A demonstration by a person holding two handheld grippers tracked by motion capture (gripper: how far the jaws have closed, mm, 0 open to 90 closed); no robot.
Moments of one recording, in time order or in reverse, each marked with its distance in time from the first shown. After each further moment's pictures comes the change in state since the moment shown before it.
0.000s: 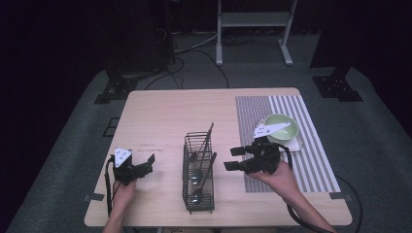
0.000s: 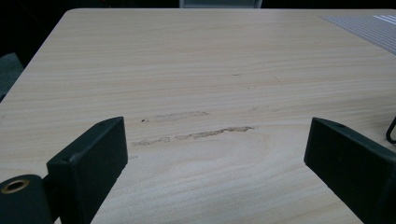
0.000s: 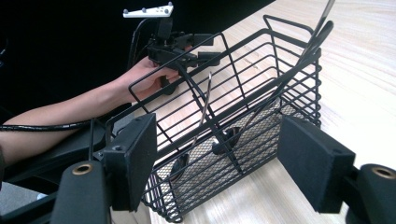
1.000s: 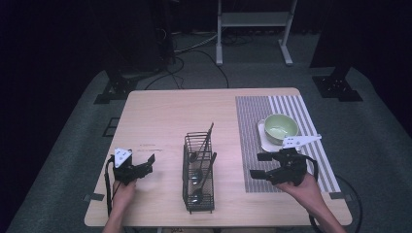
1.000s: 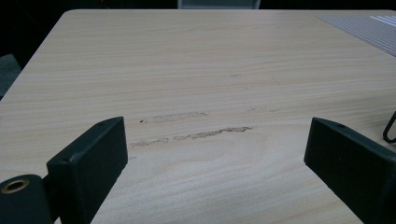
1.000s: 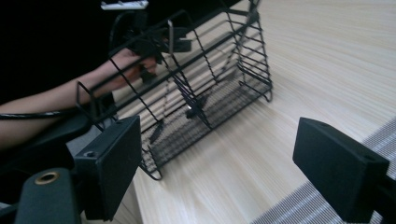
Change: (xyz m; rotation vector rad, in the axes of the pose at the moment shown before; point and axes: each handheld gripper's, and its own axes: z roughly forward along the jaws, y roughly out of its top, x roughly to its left) left arm 0.000 0.000 -0.001 -0.001 -0.006 0.002; right arm -0.010 -0.047 -0.052 -0.064 -0.078 0.034
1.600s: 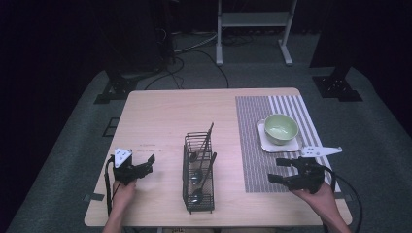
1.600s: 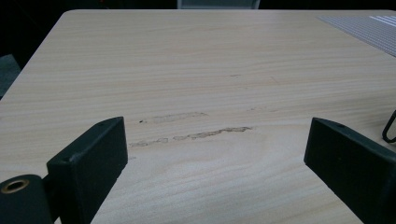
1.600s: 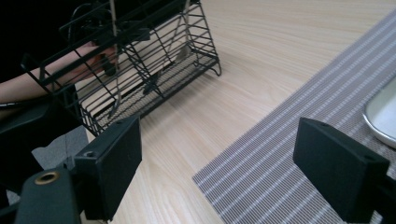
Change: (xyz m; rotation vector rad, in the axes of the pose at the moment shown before) left arm 0.000 0.000 0.000 -0.002 -0.002 -0.003; right arm -0.026 -0.045 -0.033 -0.040 -0.115 0.017
